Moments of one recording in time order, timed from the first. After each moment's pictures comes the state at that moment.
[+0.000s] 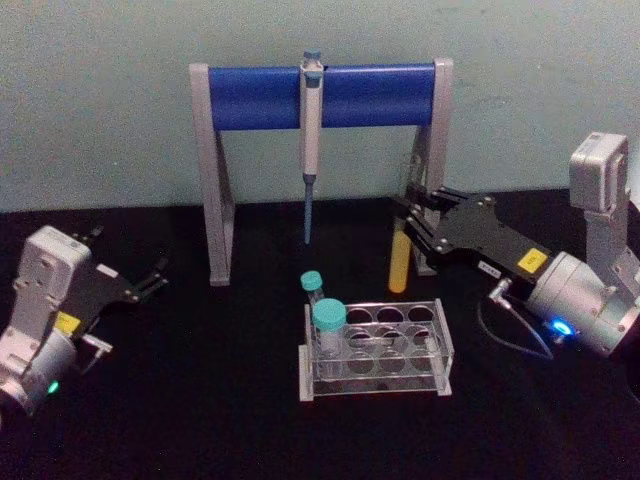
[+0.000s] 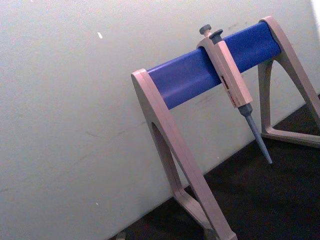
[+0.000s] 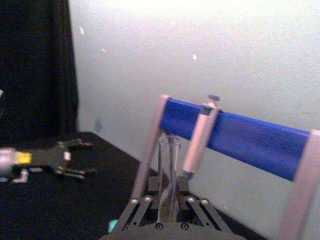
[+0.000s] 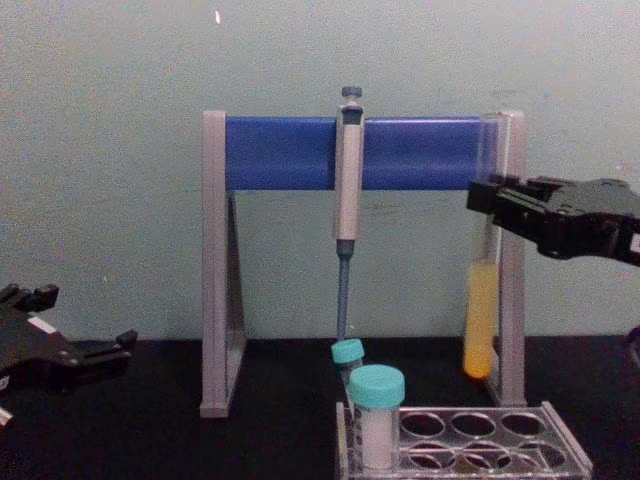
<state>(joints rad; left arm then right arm) -0.20 0.60 0.45 -1.41 -0.25 -0.12 0.03 0.26 0.49 -0.37 -1.56 0.50 -0.07 0.50</state>
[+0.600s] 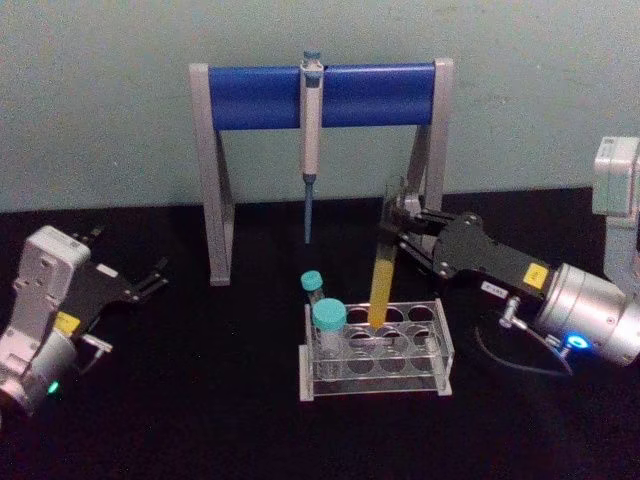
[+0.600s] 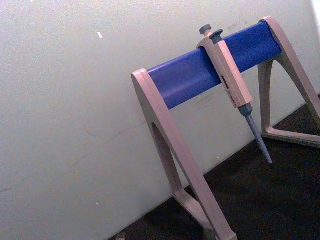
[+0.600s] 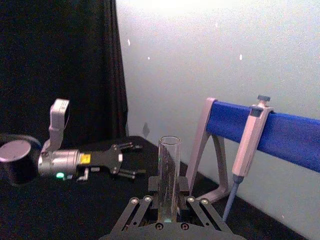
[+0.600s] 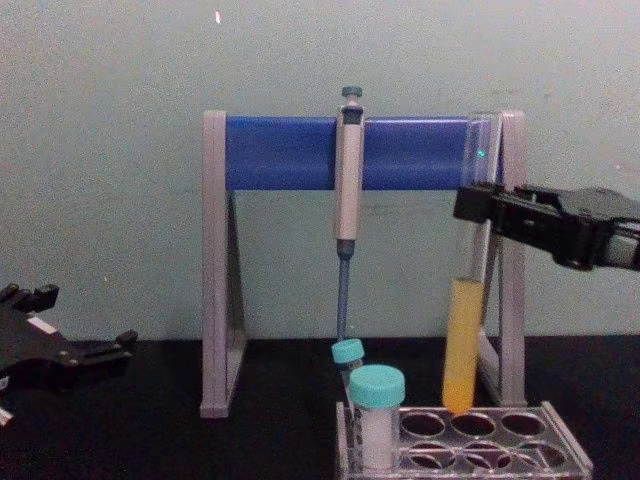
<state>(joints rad) -0.20 0.60 0.45 -1.41 -0.25 -0.12 0.03 0.27 0.55 -0.40 -1.55 0.66 -0.04 0.70</state>
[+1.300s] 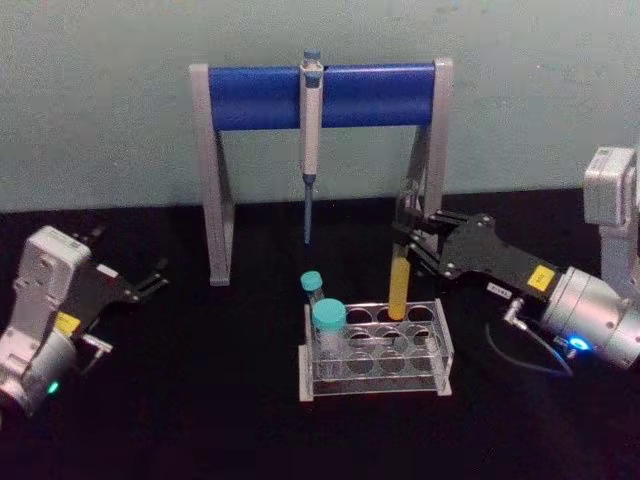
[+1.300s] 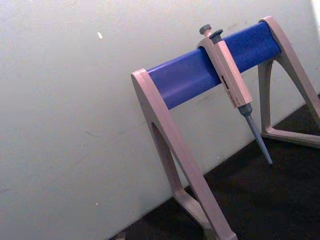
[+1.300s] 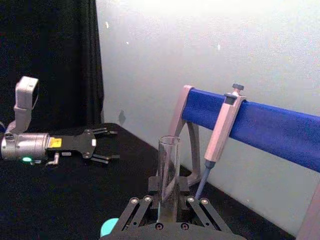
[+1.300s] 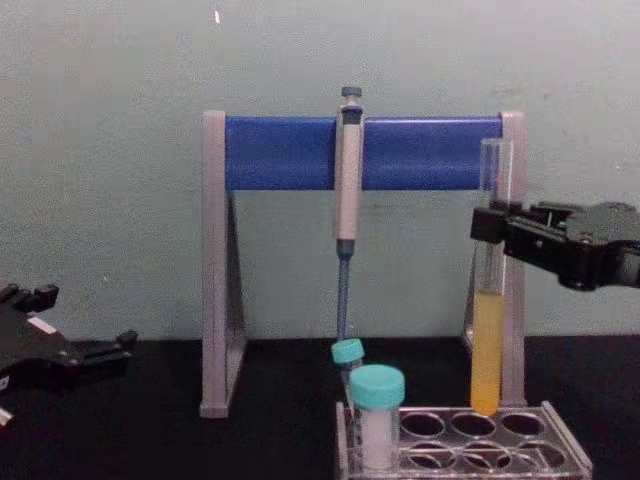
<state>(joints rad) -0.20 0.60 0.45 -1.41 -0.25 -0.12 0.03 0.26 0.56 -0.41 -1.55 0.58 -0.08 0.60</state>
